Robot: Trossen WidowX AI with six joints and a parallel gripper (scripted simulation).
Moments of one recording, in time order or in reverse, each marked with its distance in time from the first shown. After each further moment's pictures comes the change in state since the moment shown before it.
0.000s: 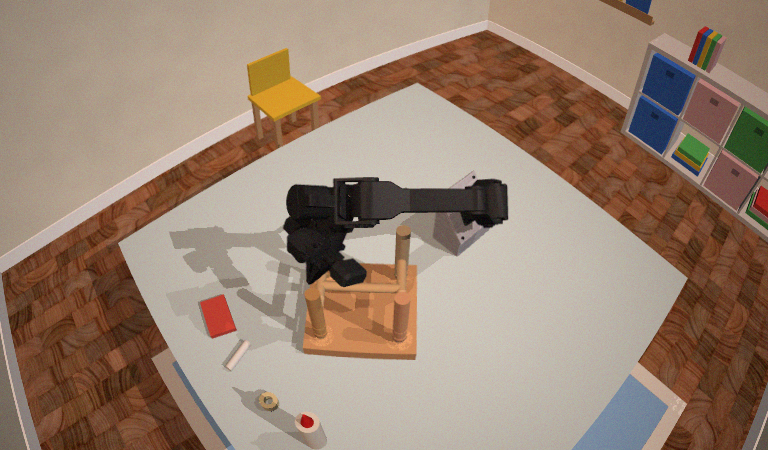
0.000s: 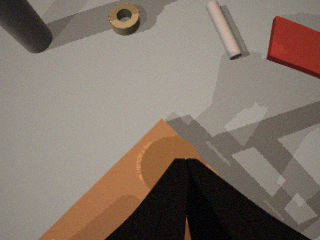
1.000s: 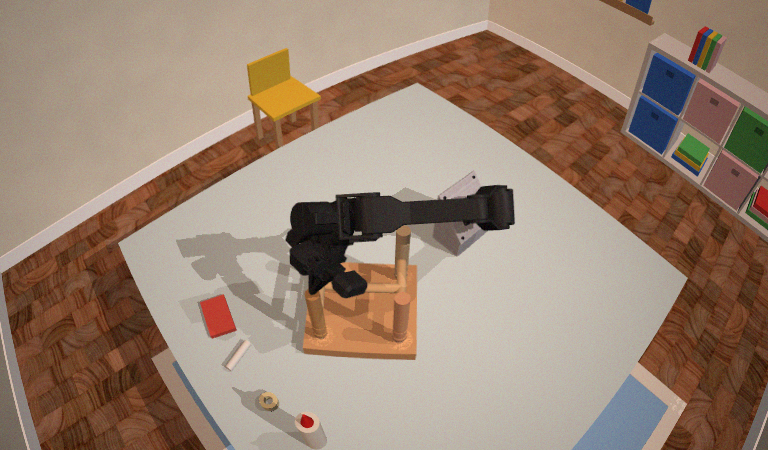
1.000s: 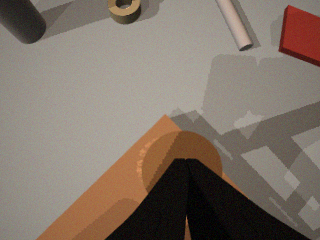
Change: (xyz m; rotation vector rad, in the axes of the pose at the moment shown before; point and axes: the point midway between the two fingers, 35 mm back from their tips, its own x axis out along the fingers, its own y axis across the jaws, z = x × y) arm 0.029 0.003 -0.016 -0.004 0.000 0.004
